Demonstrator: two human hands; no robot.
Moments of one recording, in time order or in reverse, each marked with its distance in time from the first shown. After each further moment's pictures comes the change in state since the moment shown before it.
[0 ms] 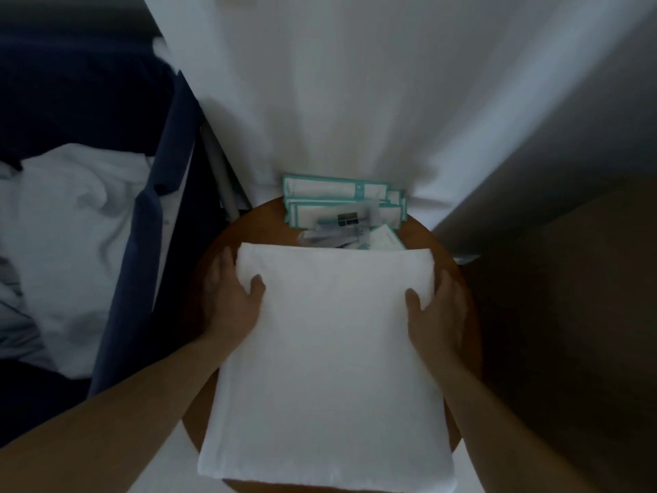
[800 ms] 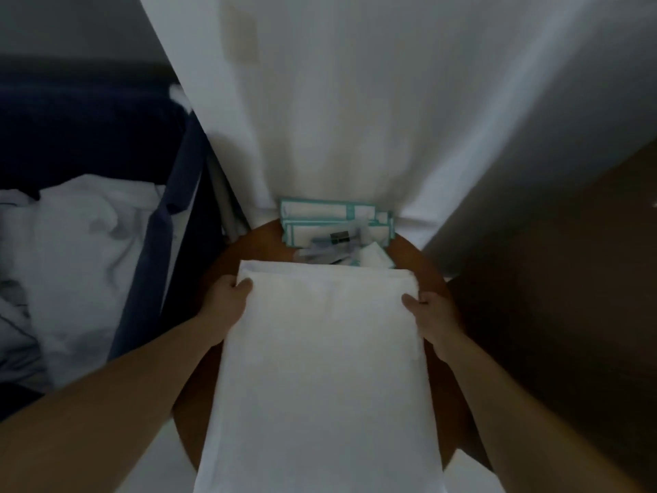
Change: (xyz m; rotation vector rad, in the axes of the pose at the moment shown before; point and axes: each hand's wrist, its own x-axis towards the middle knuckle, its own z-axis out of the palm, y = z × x) left_hand 0.017 0.012 -0.019 -0.328 -0.153 -0.206; right_hand 0.028 -0.006 -0.027 0.382 -0.311 0.197
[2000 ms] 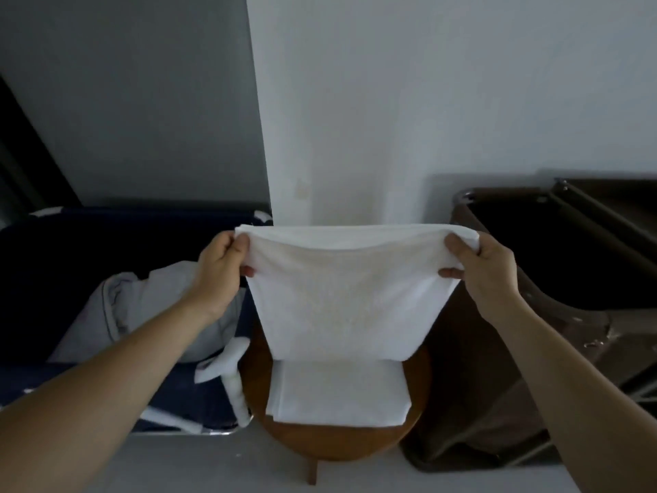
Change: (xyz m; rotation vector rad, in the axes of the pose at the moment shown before) left_hand -0.345 0.050 -0.222 -0.427 0.100 0.828; right_hand -0.400 -0.098 -0.154 0.422 0.290 -0.763
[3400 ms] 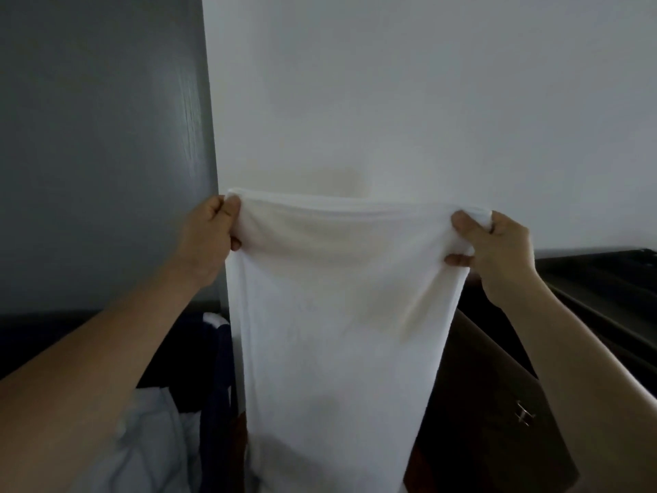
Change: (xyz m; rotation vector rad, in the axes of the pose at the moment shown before) left_hand 0.258 0.109 0.011 -0.157 -0.099 0.310; right_hand 0.124 -0.151 0.068 0.075 0.277 -0.176
